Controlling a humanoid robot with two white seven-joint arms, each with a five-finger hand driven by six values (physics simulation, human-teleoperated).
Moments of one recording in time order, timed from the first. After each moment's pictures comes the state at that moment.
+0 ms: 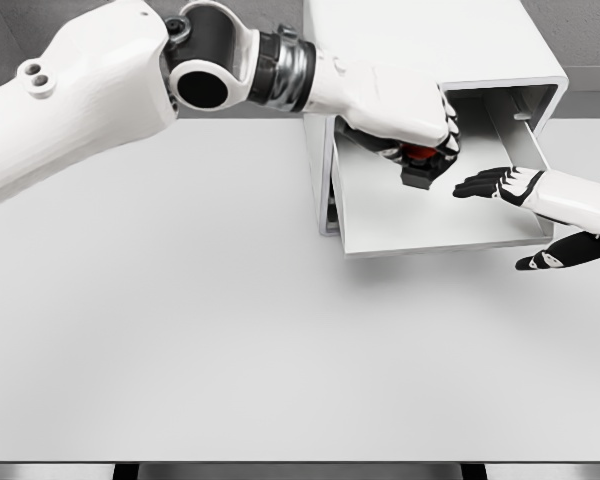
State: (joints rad) left arm -1.47 0.28 -1.36 -1.23 -0.18 -0.61 -0.35; right arm -0.27 -1.08 0.32 -1.69 -0.12 -0.61 0.48
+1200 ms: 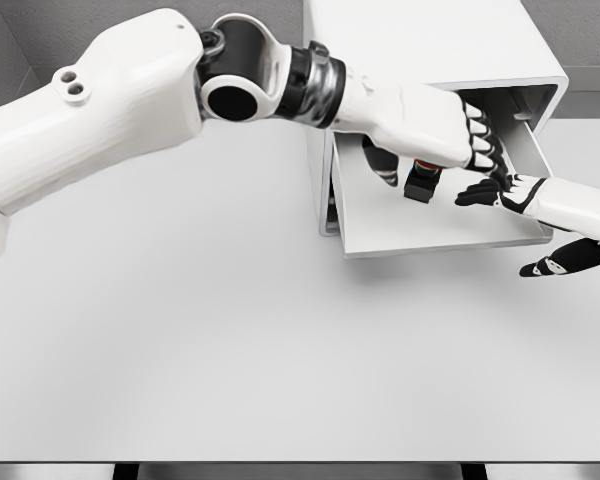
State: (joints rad) left arm -1.47 0.24 -1.38 -1.25 -0.21 -0.61 -0.35; right arm -0.25 -1.10 0.33 -1.69 -0.11 -0.61 0.49
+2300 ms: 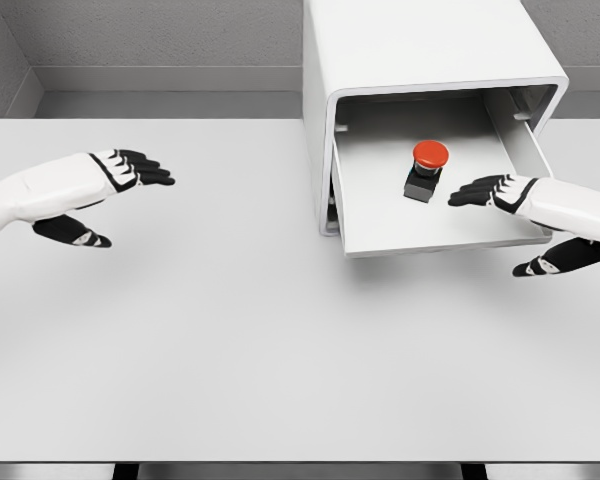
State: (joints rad) left arm -0.70 1.11 -0.92 -1.55 -0.16 -0.61 -0.11; right arm -0.28 -1.09 0.35 -1.69 -0.11 -0.61 0.49
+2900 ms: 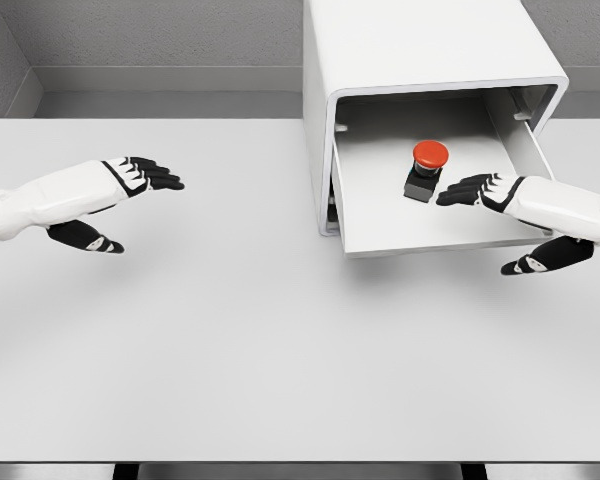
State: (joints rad) left arm -0.69 1.06 -0.92 -1.51 -0.14 -0.61 -0.11; right arm -0.31 -1.06 0.38 -1.68 -0.10 -0.61 0.50
